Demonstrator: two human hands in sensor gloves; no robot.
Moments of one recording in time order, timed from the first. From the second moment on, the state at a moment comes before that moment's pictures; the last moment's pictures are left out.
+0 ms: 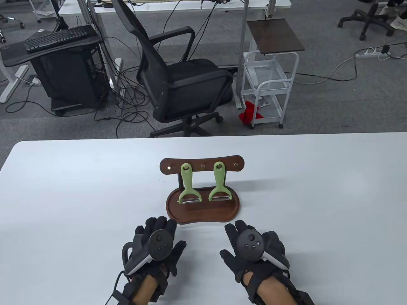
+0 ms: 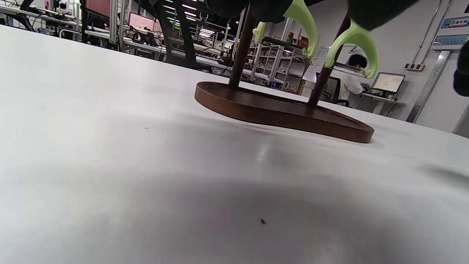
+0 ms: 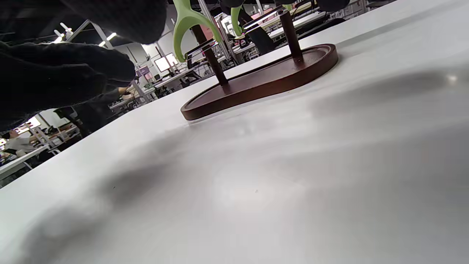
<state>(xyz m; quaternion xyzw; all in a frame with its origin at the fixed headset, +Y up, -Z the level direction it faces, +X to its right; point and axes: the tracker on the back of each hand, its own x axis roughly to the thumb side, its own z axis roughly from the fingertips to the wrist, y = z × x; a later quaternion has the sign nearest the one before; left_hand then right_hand) -0.172 -0.719 -0.292 -0.05 -0.12 0.12 0.98 0.101 -0.717 -0.277 0.15 0.11 0.96 0.21</state>
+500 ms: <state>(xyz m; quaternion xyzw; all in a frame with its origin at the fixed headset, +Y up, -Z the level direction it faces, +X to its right) -0.176 -0.717 -0.293 -0.05 -0.11 0.13 0.98 0.102 -0.716 -0.278 0.15 0.12 0.96 0.22</state>
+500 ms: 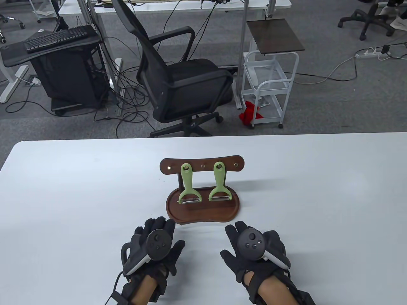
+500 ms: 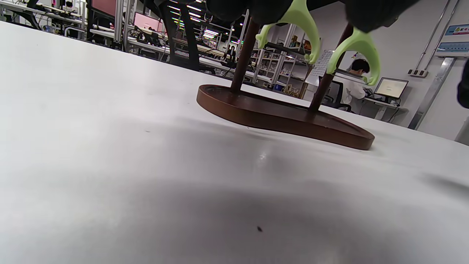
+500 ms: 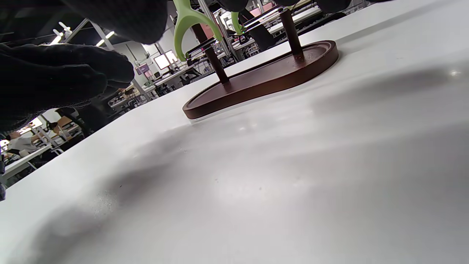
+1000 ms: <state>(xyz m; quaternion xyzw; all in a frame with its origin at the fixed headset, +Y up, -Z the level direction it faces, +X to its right) -0.174 -0.719 -0.290 -0.04 -0.11 0.13 0.99 0.103 -0.710 -0.274 0.16 0.11 0.96 0.22</state>
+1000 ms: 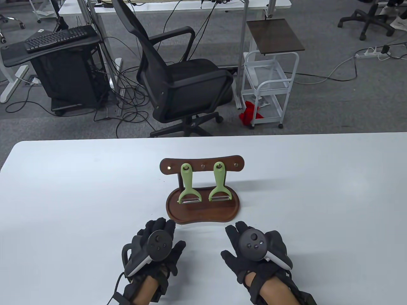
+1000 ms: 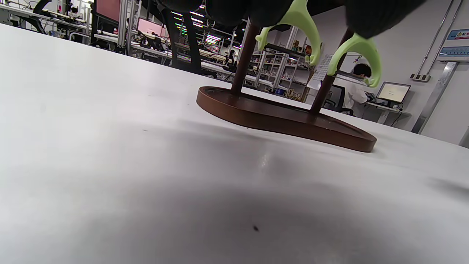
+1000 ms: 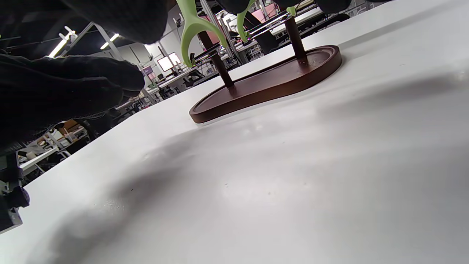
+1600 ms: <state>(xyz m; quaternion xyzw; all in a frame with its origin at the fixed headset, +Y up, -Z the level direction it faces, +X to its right) -0.172 -0.707 -0.295 0.04 -0.05 0.17 0.98 0.111 -0.713 -0.280 0.14 0.12 0.95 0.24</state>
